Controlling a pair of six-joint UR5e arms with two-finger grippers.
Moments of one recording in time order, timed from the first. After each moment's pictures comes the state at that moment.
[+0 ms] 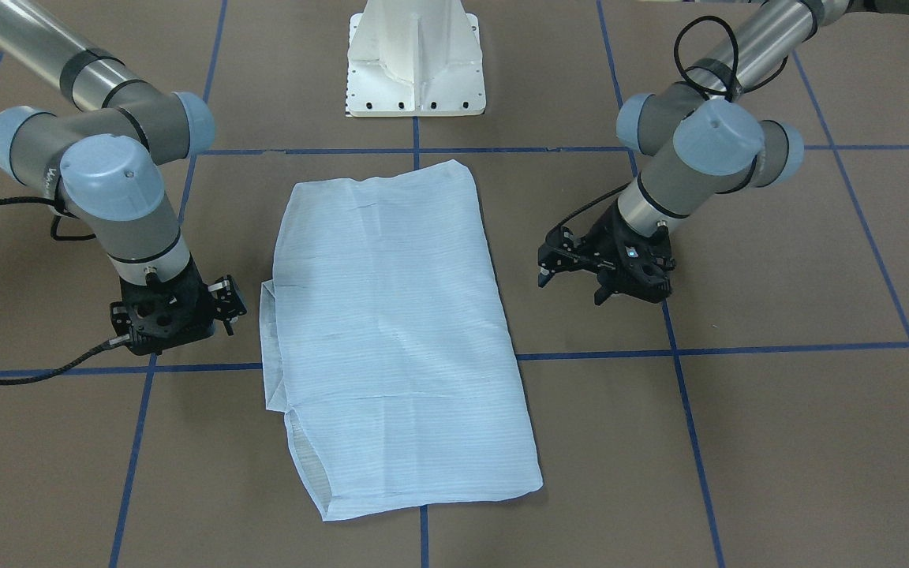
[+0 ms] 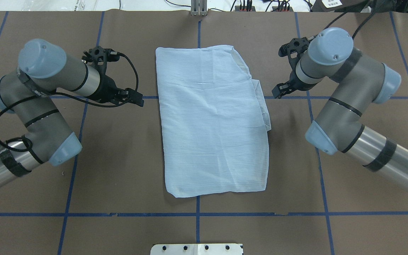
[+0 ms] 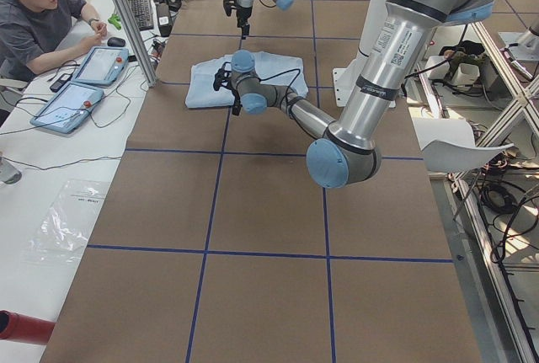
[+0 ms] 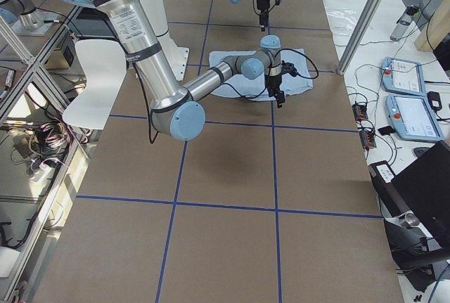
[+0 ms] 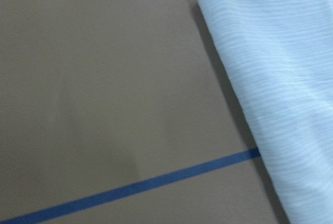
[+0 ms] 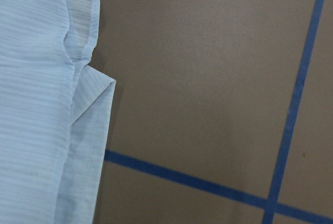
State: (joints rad) left arm -0.72 -2.02 -1.62 -2.18 -2.09 -1.08; right arm 0.80 -1.14 1.66 -1.40 1.92 0.73
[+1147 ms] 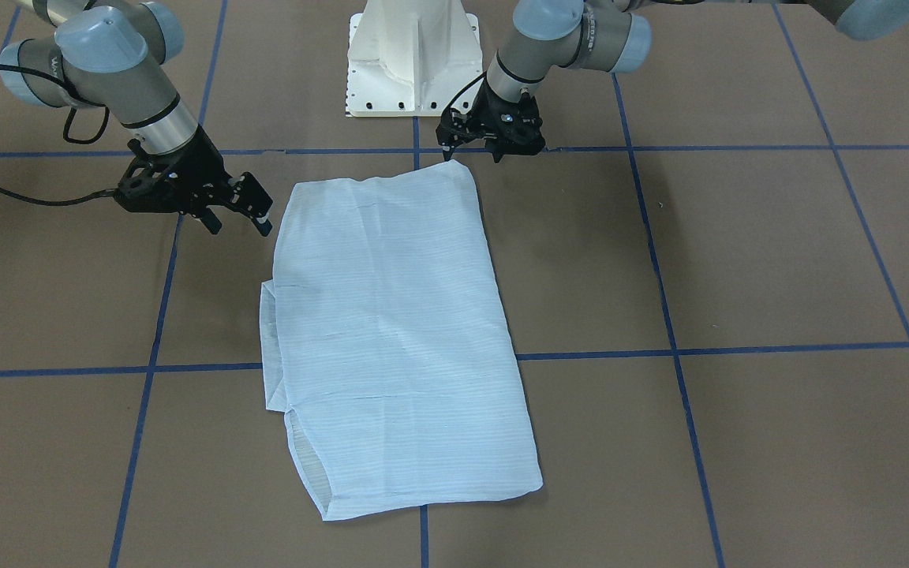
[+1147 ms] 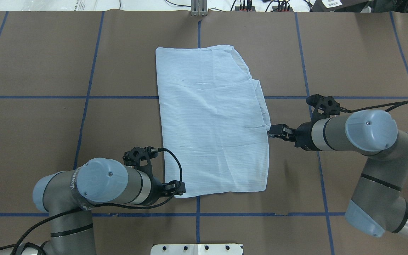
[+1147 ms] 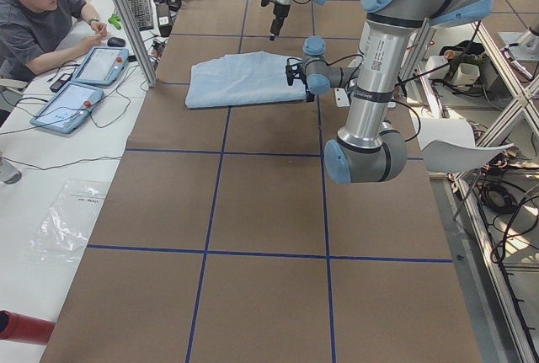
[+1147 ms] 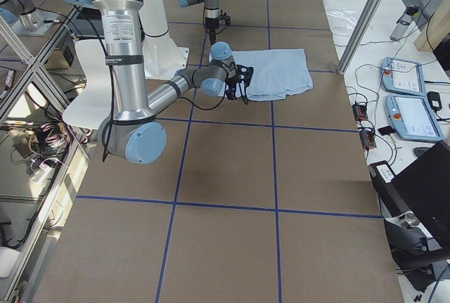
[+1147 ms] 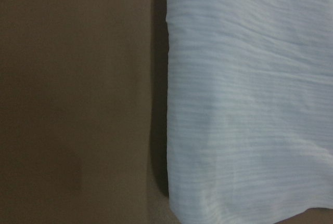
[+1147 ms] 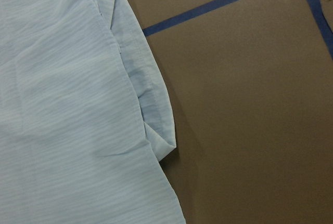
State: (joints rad) left arm -0.27 -1.98 -1.86 -1.93 -1.79 -1.60; right arm 0.55 -1.45 1.91 -1.01 1.78 1.54
